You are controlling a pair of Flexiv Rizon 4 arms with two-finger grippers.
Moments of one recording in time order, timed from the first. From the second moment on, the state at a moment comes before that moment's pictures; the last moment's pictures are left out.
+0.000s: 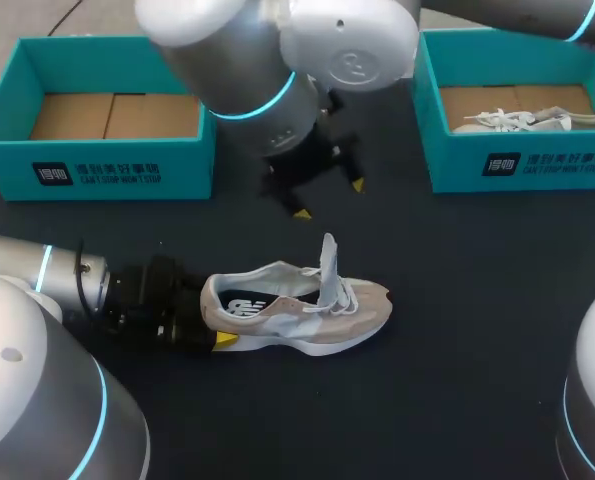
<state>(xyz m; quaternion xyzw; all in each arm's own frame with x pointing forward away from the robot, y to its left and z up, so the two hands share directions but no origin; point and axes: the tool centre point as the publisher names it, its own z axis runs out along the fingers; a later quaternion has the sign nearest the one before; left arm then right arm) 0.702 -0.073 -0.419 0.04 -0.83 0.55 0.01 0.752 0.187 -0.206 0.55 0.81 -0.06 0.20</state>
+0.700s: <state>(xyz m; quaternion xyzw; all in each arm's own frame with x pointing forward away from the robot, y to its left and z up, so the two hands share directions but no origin) 0.702 -0.073 -0.419 0.04 -0.83 0.55 0.01 0.712 0.237 -0.218 0.25 0.95 -0.10 0.16</state>
